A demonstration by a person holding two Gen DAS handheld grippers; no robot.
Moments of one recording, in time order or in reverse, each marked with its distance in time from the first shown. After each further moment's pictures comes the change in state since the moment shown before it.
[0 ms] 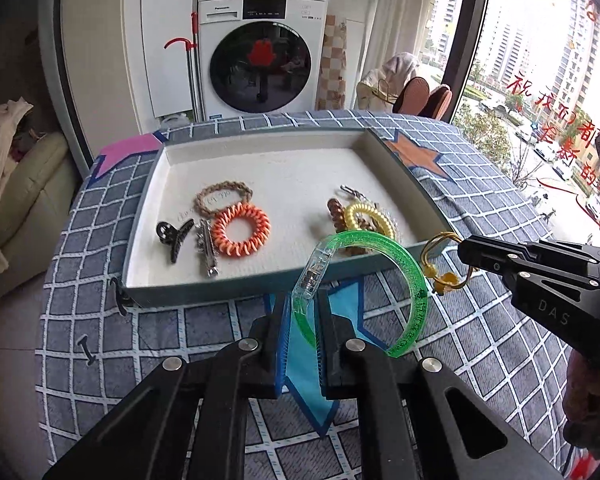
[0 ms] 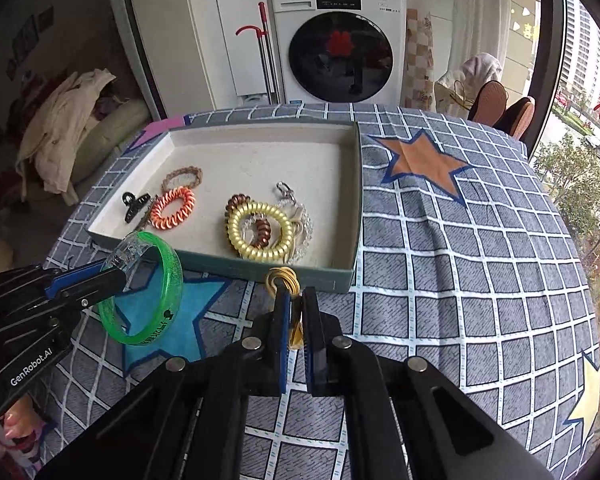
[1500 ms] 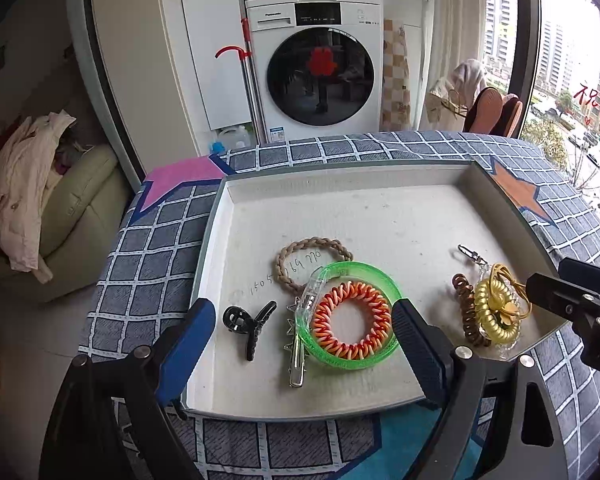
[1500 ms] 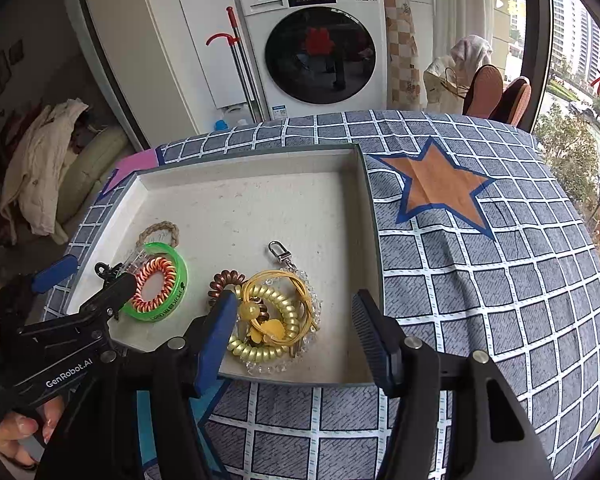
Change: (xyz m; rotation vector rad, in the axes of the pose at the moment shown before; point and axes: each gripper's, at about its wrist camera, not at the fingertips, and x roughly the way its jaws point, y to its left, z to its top) left arm 0.056 0.043 0.045 -0.024 -0.033 0.229; right arm 0.053 -0.002 0.043 0.126 0.013 -0.016
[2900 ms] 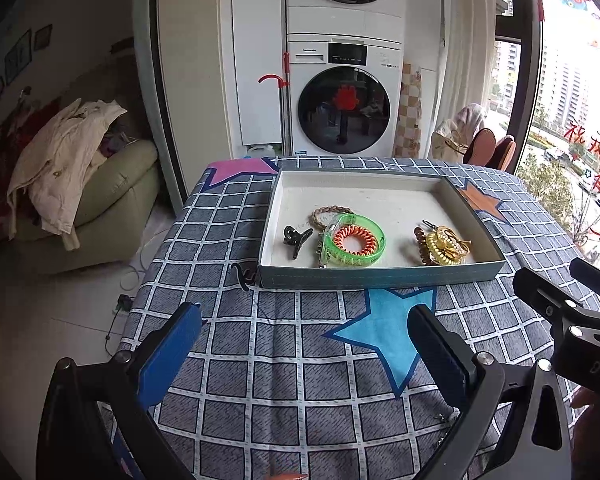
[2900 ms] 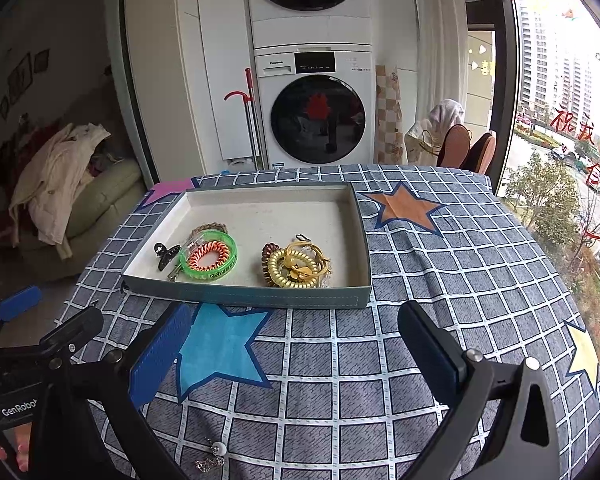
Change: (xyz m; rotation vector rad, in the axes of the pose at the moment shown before) left arm -0.124 0.018 -0.085 -0.120 -0.114 0.027; right arm -0.105 0.040 -0.084 -0.061 -0.246 -0.070
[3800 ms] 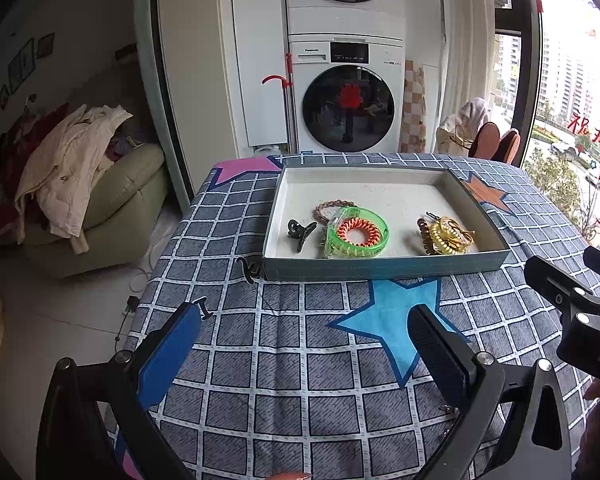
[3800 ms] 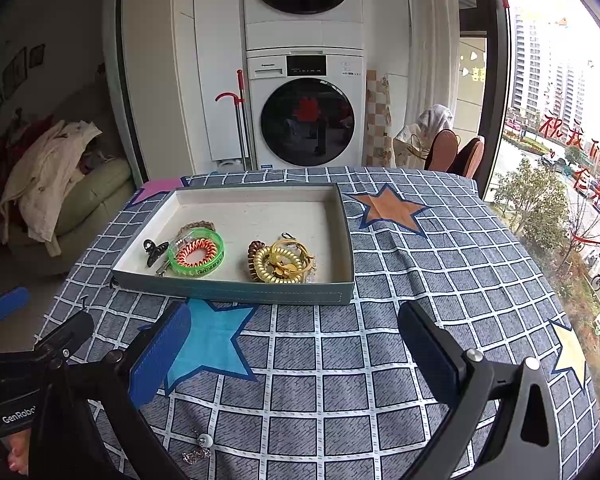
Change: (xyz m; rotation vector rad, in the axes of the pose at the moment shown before) left arm -0.003 -0.006 -0.008 0.027 -0.002 0.038; right arm -0.008 -0.001 -0.005 -0.013 -0.009 -0.044
